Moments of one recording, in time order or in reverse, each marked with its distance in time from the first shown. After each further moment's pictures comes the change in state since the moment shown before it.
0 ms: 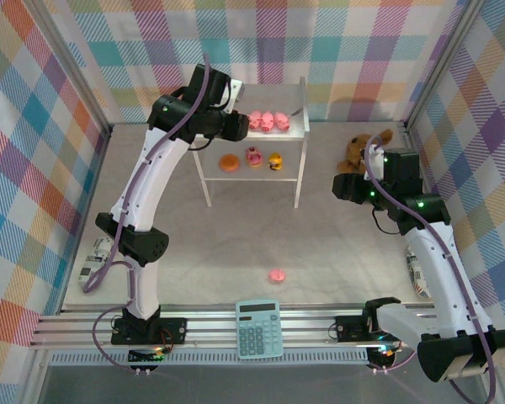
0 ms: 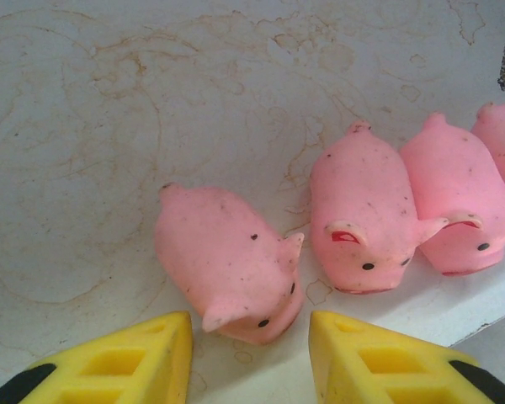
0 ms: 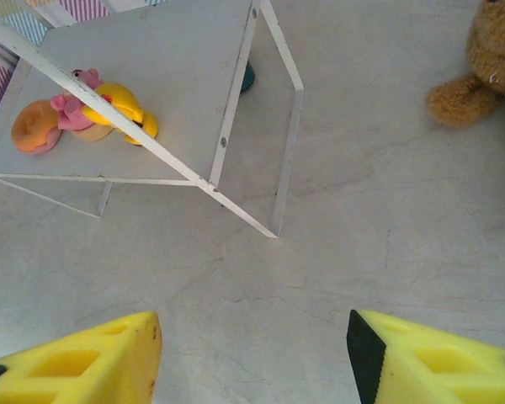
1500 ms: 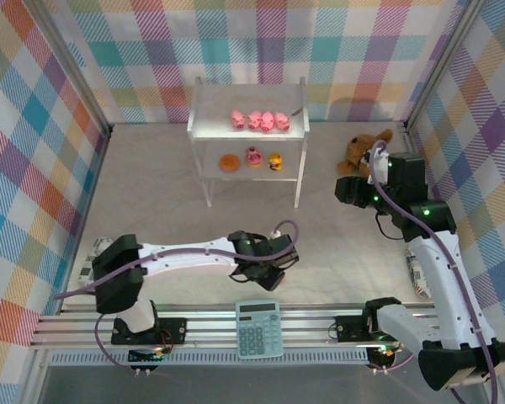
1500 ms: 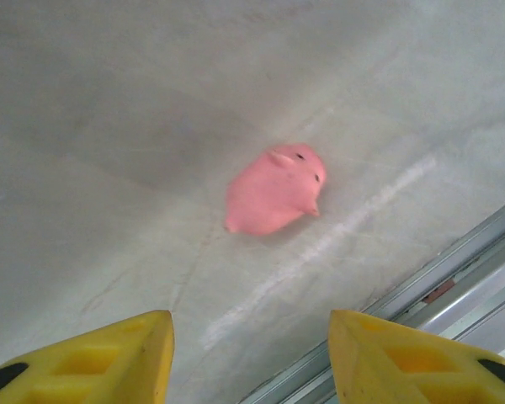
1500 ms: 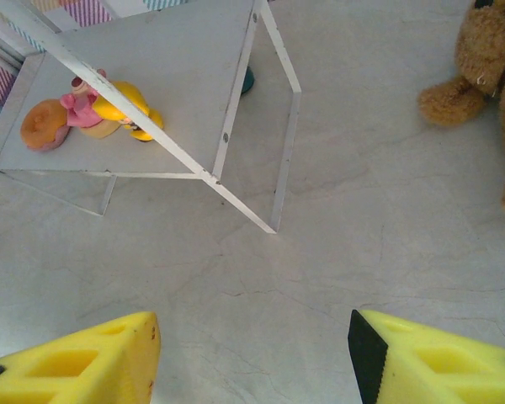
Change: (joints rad) left arm -0.700 -0.317 -1.346 0.470 -0.118 -0.352; right arm 0.000 -0.056 0.000 -0.039 0.011 0.000
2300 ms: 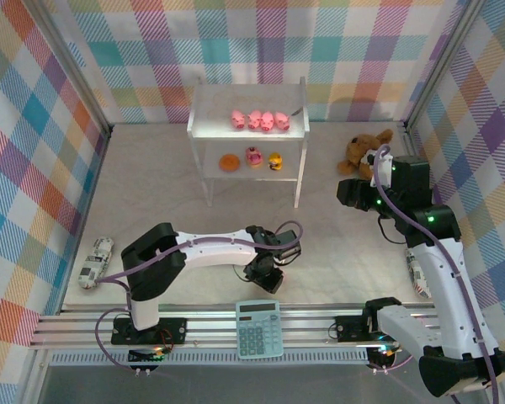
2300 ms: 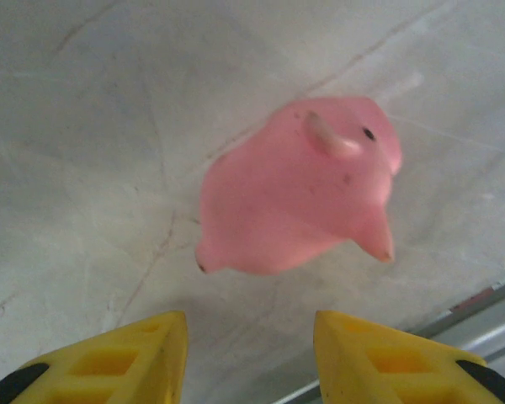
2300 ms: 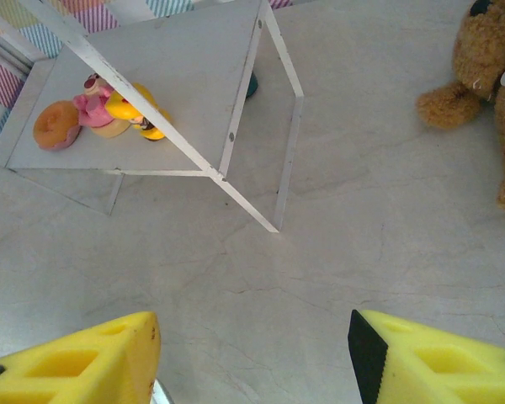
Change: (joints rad) left arm 0.095 0.180 0.025 -0.017 0.215 -0.043; right arm 0.000 -0.039 -0.001 -0.016 0.000 0.001
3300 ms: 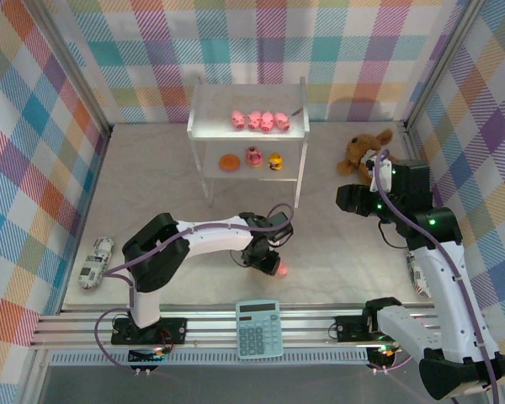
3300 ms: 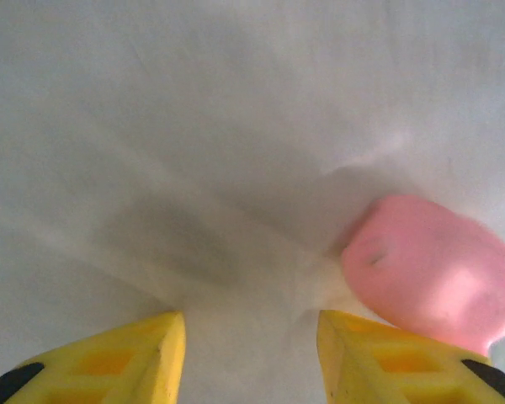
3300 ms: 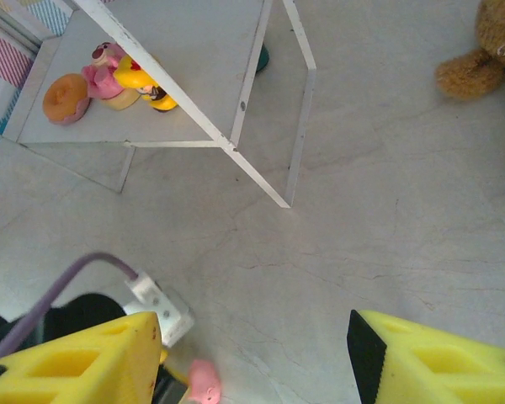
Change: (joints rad) left arm 0.145 0.043 0.028 0.106 -0.040 0.014; right arm 0.000 -0.017 -0.007 -0.052 -0.039 0.002
